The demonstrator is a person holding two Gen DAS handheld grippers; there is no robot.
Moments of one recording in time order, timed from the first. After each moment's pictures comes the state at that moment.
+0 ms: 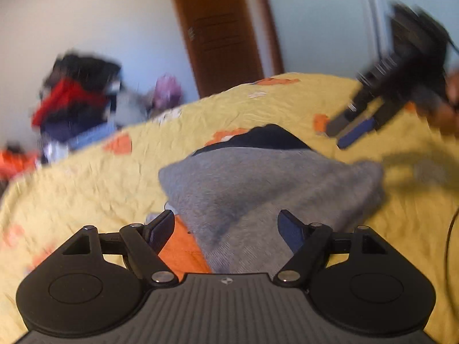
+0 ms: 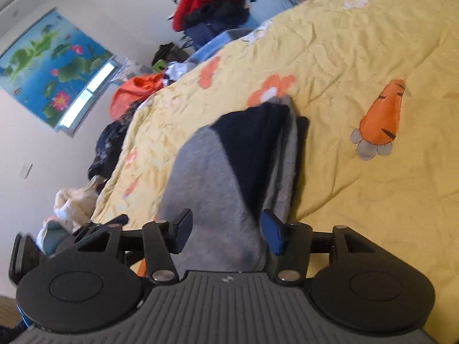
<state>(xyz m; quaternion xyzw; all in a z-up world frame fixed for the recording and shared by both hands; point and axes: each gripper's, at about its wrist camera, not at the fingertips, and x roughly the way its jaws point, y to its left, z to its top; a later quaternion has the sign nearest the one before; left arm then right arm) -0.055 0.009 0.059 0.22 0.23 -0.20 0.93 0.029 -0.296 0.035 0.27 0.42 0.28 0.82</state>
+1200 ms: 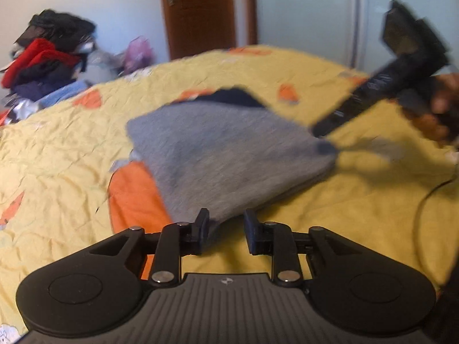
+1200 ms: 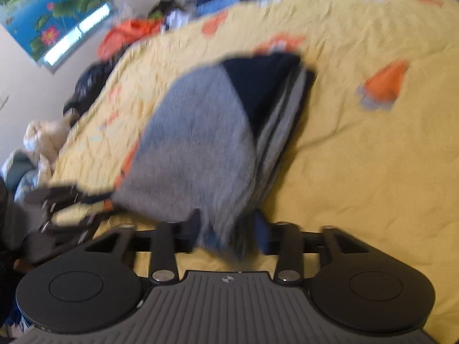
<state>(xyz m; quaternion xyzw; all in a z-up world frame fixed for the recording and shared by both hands) -0.079 0.039 0.068 0.13 0.32 -0.28 0.90 -0.020 -0.268 0.034 0.15 0.45 0.26 0.84</state>
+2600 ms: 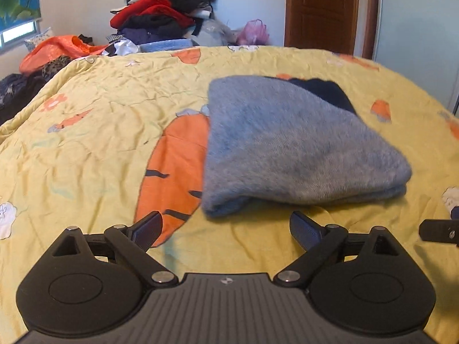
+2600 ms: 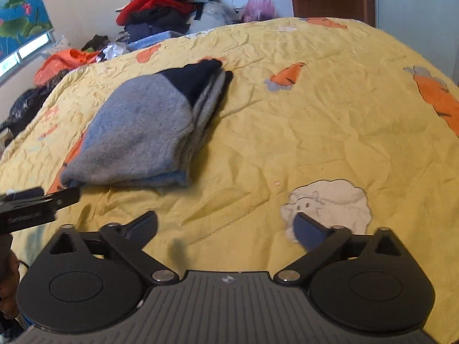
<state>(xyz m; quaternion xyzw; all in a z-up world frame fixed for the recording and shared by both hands) -0.099 0.001 0.021 0.03 0.36 -0.02 0.93 -0.116 -0.239 -0.007 0.09 0.40 0.08 0.91</state>
